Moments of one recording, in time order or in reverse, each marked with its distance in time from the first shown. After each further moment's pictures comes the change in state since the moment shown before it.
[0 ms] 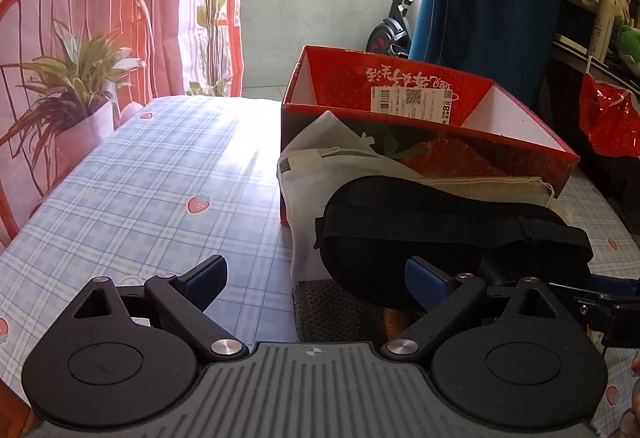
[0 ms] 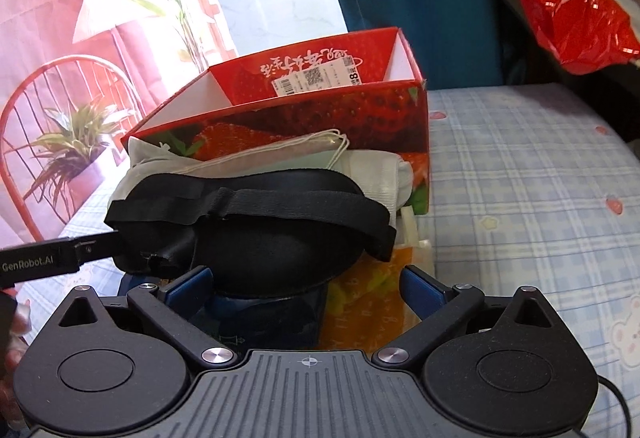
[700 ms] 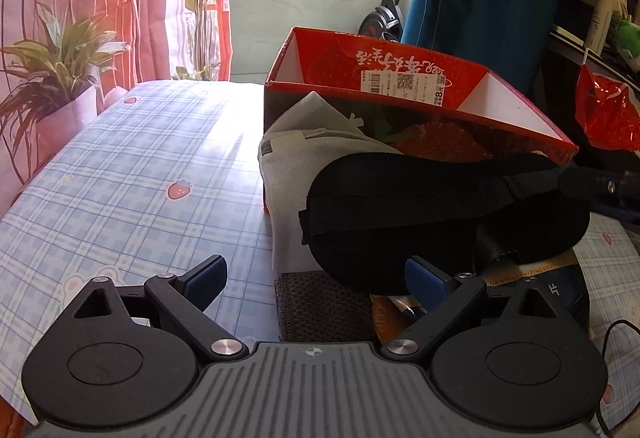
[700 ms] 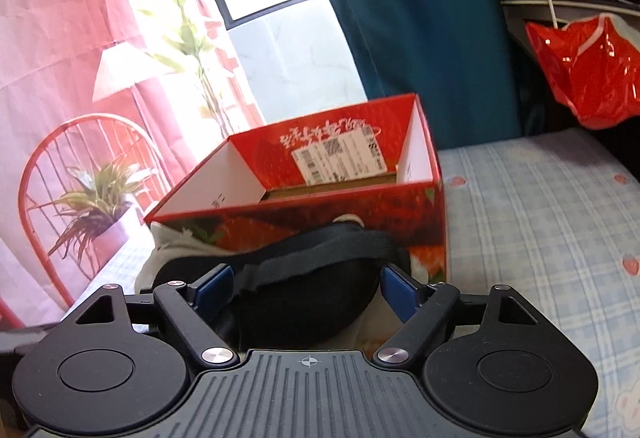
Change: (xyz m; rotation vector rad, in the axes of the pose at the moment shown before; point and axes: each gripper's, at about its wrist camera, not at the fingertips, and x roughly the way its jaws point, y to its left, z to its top) left arm 0.015 -0.003 -0.002 -0.005 0.037 -0.037; right arm -0.009 -0.003 0.047 0.007 -0.147 0.078
